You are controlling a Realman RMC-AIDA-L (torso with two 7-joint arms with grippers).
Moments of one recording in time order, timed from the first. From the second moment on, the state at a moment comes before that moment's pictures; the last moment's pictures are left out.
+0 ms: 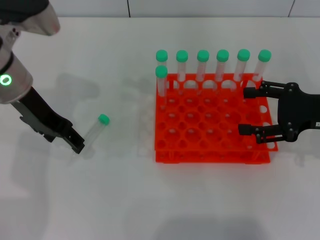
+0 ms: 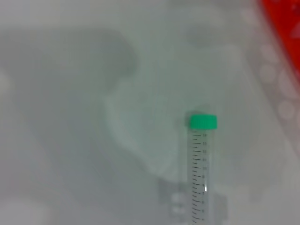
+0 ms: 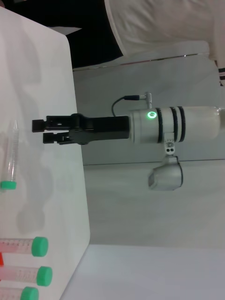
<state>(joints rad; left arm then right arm) -0.81 -2.03 1.09 1.01 2.80 1.78 -2.66 0.53 1.96 -0.90 -0.58 -1.77 -1.63 1.11</state>
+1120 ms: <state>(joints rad) -0.82 -2.07 1.19 0.90 2.83 1.63 -2.71 0.53 1.96 -0.90 -0.58 -1.77 -1.63 1.10</state>
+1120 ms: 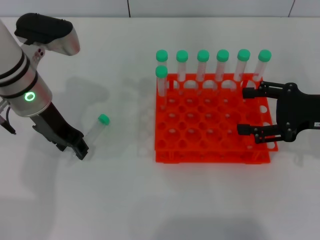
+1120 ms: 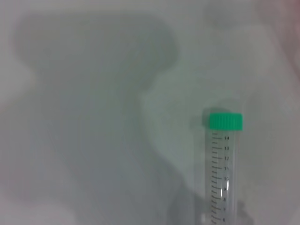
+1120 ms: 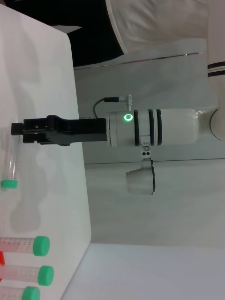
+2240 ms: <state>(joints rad) -0.83 -2.07 1.29 0.89 2.83 1.57 -2.75 0.53 1.96 -0.90 -0.58 -1.77 -1.62 1.10</state>
